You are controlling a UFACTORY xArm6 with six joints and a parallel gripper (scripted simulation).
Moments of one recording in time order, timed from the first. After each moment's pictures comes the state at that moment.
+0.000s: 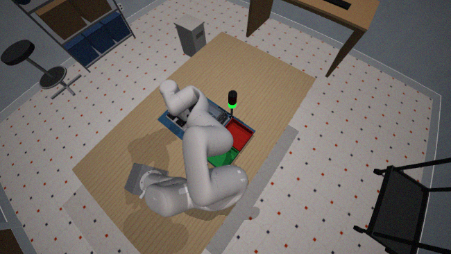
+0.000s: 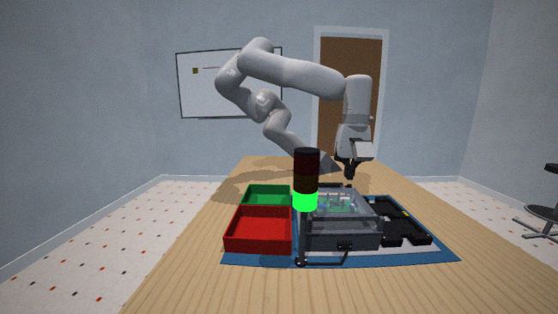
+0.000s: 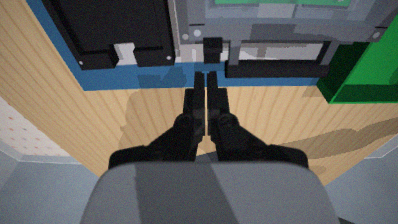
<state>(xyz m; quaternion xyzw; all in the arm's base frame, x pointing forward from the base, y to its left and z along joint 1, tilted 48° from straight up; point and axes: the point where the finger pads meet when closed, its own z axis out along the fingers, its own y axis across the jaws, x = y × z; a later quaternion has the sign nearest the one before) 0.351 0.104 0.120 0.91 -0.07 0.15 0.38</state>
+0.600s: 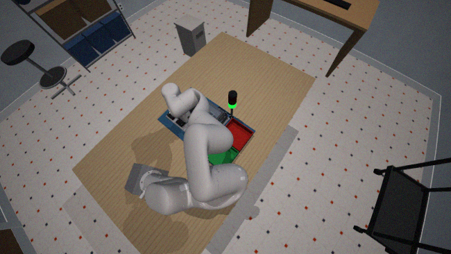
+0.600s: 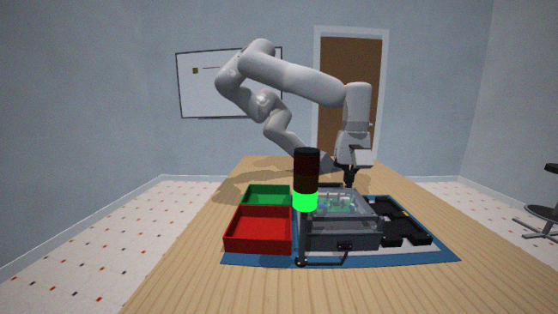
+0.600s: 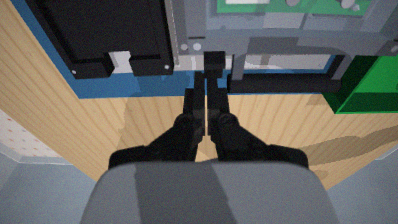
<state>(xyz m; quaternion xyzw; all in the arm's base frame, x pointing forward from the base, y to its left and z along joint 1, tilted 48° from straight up) 0.357 0.091 0.106 0.91 -0.07 0.15 0.38</state>
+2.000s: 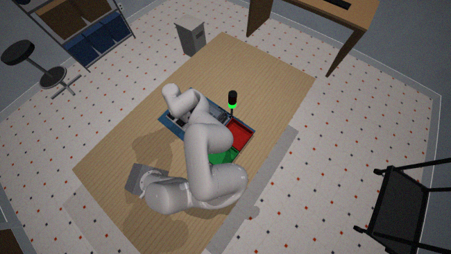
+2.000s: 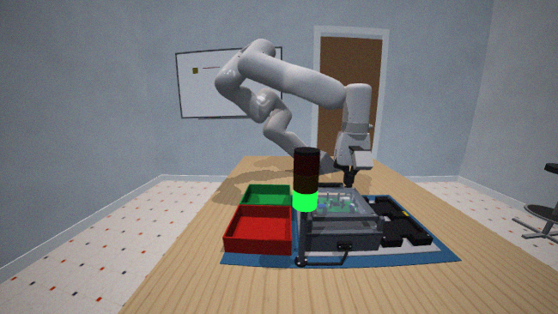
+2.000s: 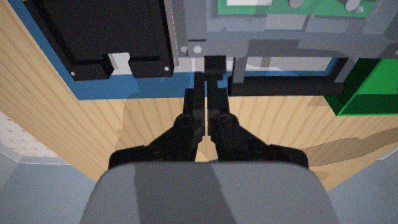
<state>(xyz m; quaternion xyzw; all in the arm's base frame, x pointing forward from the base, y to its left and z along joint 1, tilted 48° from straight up) 0.357 0.088 0.104 0.91 -0.07 0.15 0.38</state>
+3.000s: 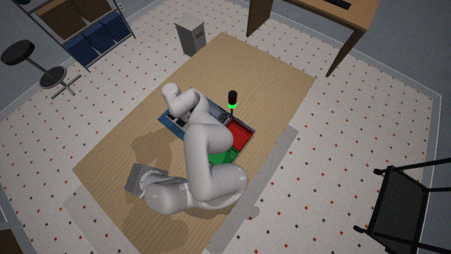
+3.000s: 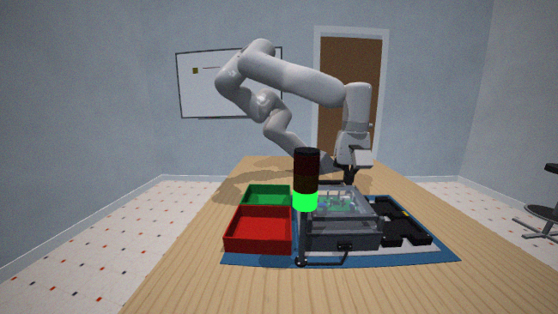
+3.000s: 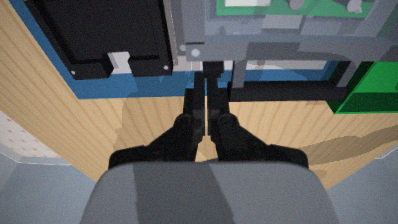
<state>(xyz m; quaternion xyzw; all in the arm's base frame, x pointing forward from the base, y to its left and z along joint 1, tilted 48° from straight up) 0.357 0.090 0.107 0.91 -0.07 0.15 0.38</state>
